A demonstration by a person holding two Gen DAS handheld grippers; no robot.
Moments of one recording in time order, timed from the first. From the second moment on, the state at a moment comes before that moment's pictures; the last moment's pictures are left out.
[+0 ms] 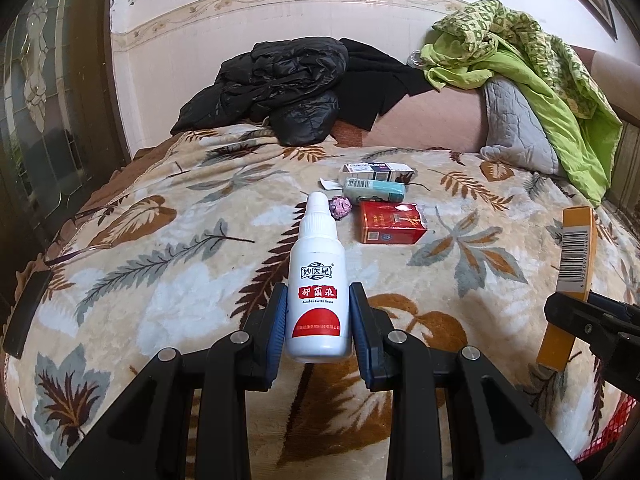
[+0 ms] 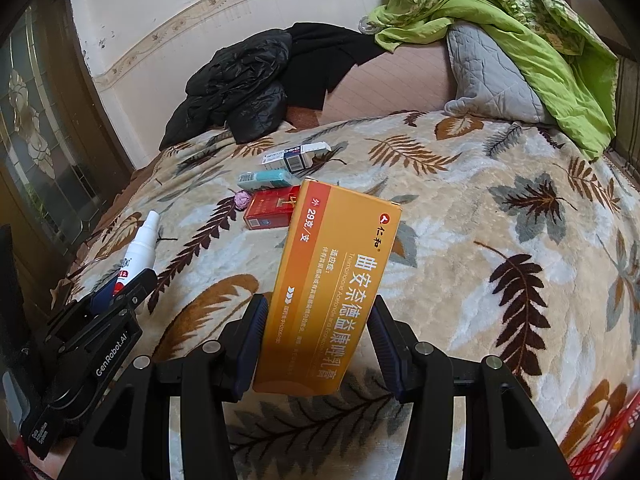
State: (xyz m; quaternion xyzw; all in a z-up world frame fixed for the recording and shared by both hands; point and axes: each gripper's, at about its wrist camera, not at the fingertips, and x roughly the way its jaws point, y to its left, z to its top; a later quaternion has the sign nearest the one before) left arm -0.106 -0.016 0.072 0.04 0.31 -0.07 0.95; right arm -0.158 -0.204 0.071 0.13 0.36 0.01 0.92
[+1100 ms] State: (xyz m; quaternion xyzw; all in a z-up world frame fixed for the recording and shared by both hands) left arm -0.106 -0.015 0.071 0.04 0.31 -0.07 0.95; right arm -0.157 -0.202 0.071 0.13 0.36 0.02 0.92
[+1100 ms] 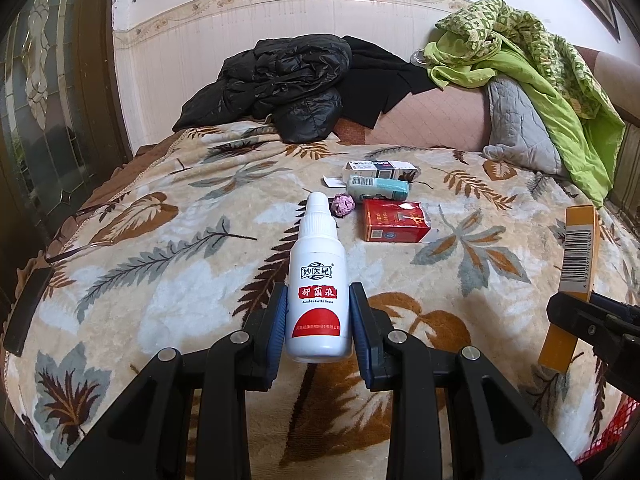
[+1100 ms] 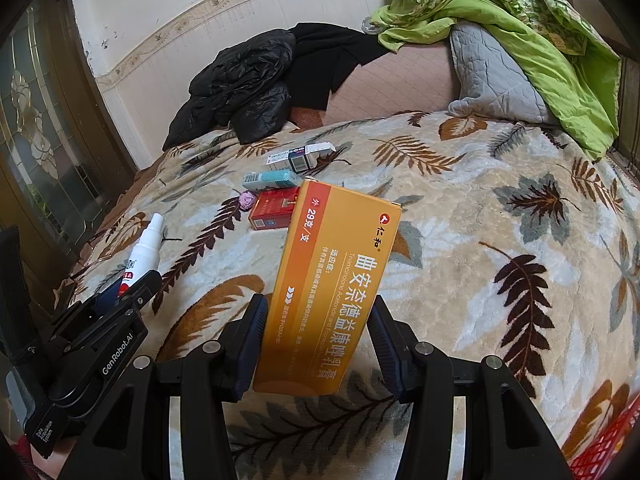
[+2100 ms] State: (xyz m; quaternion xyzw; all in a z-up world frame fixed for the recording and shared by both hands) left arm -0.110 -0.027 0.070 0.03 0.32 -0.12 0.94; right arm -0.158 -0.210 0.072 0.16 0.36 0.02 0.92
